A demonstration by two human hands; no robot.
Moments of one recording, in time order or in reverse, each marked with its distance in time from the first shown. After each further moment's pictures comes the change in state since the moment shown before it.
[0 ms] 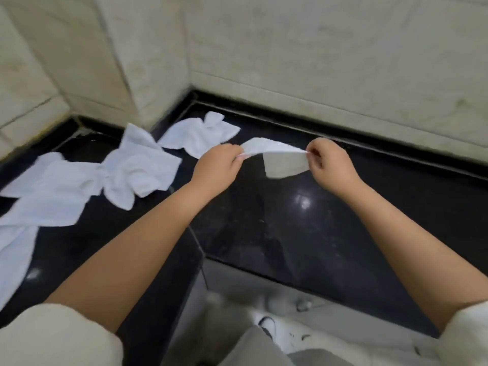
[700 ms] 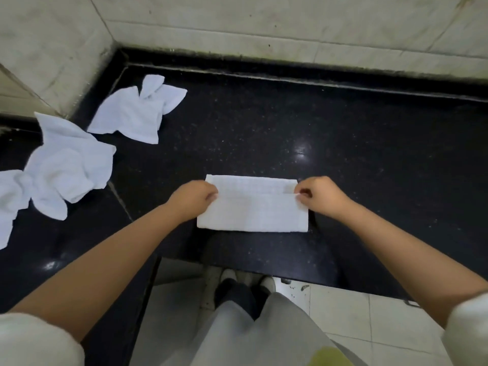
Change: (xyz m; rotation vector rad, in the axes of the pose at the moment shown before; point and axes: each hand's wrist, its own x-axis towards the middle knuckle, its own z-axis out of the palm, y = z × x) left_hand 0.000 0.001 0.129 0.206 -0.727 -0.046; right_hand -0.076 0.159 0.070 0.070 -0.536 0.193
